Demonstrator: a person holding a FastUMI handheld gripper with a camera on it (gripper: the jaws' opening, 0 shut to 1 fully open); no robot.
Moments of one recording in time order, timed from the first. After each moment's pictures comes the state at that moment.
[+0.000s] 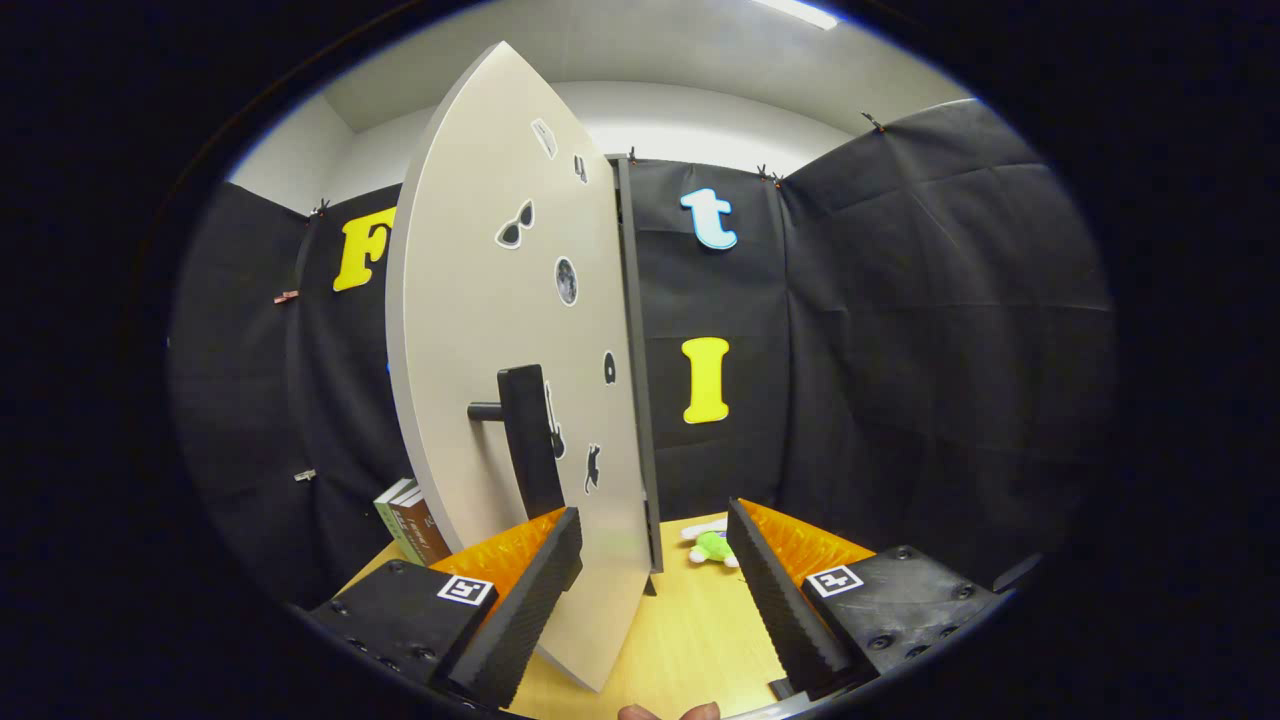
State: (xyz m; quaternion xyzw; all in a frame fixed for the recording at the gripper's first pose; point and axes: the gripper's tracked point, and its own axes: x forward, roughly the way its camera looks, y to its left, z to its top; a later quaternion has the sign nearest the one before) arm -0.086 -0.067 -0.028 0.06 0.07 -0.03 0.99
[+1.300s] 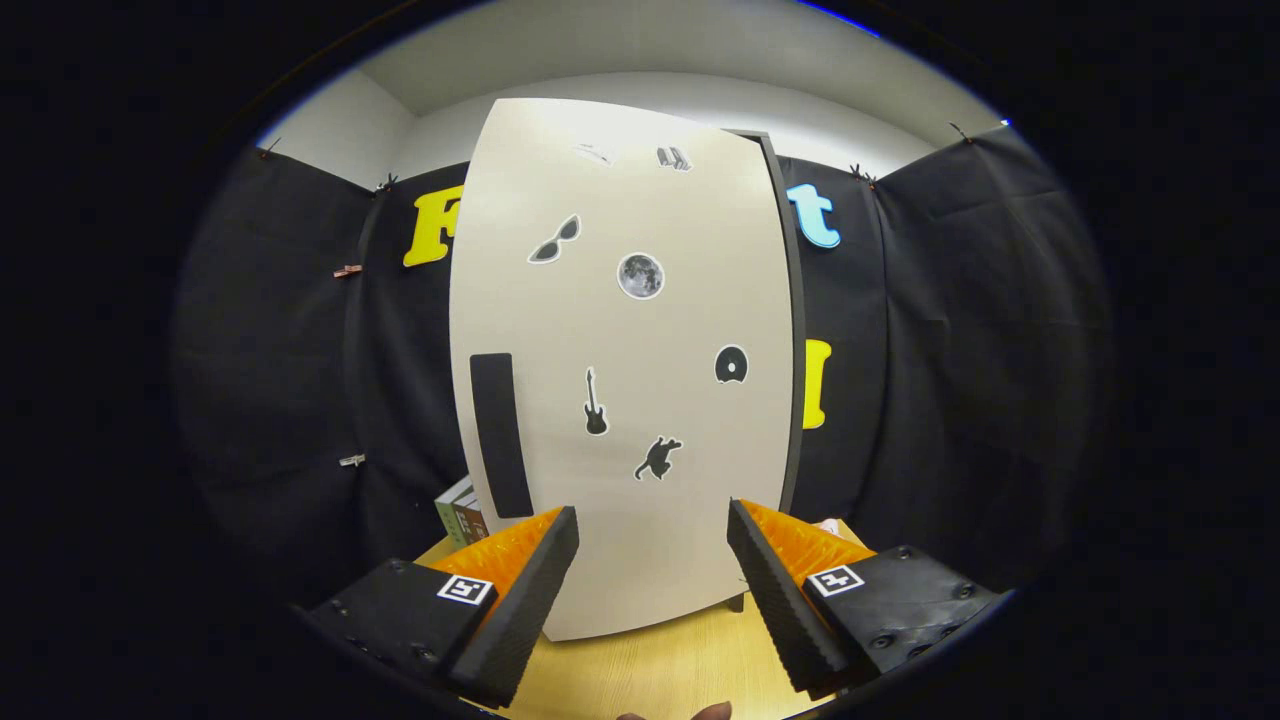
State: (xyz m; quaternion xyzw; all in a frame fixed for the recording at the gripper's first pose) arm -0.022 0.058 -0.038 0.03 0.08 0.04 1.00
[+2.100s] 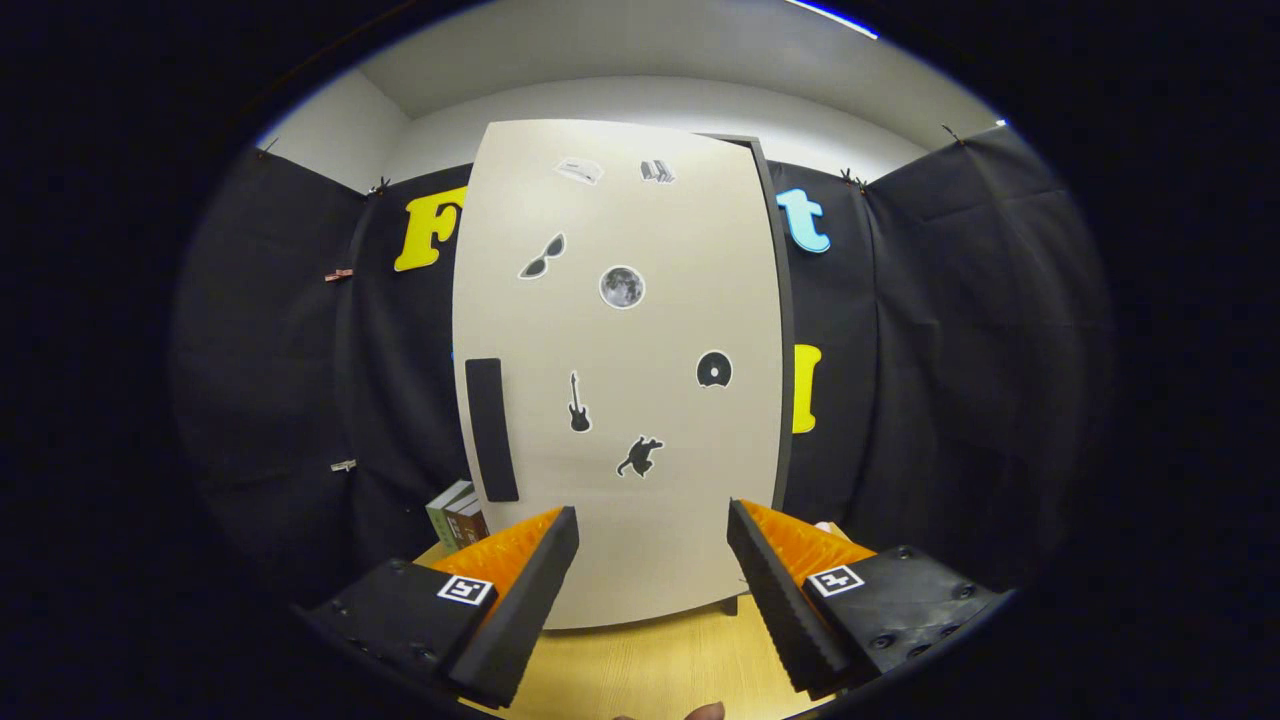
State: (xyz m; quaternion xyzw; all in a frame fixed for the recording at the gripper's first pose) arm -0.021 0.054 -0.035 0.03 0.07 0.03 1.00
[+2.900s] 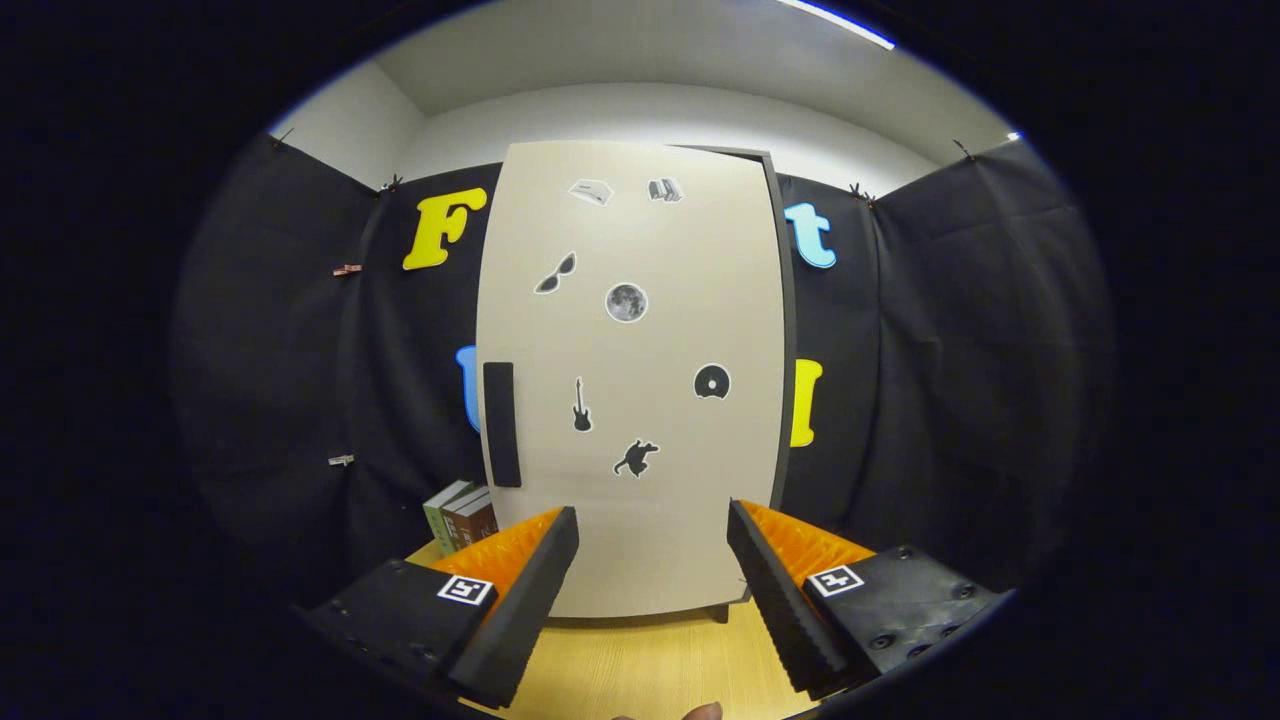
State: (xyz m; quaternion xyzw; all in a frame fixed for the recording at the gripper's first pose) arm -0.026 0.058 -0.027 0.02 0.05 0.04 1.00
